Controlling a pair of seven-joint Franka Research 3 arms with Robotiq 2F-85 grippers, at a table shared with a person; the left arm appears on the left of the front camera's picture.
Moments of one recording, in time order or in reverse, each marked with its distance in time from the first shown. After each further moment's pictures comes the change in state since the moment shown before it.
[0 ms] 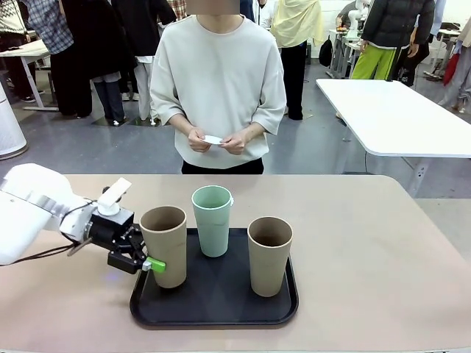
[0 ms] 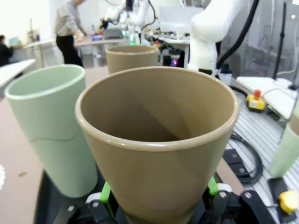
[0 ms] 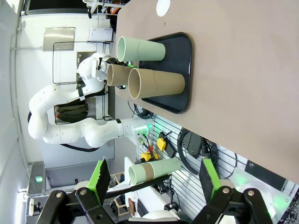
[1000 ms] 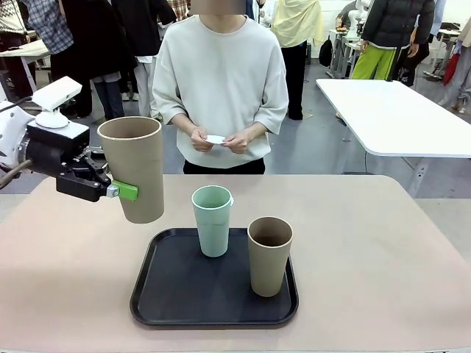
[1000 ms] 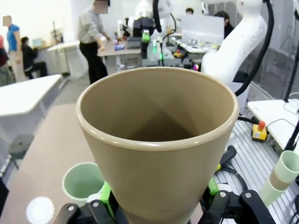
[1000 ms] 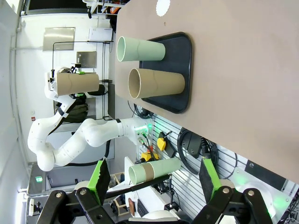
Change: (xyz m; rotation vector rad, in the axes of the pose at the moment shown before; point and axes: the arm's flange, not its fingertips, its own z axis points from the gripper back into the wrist) left arm 0.186 -0.068 0.059 0.140 0.024 -0.025; right arm 0.000 0.000 0.000 0.000 0.001 -0.001
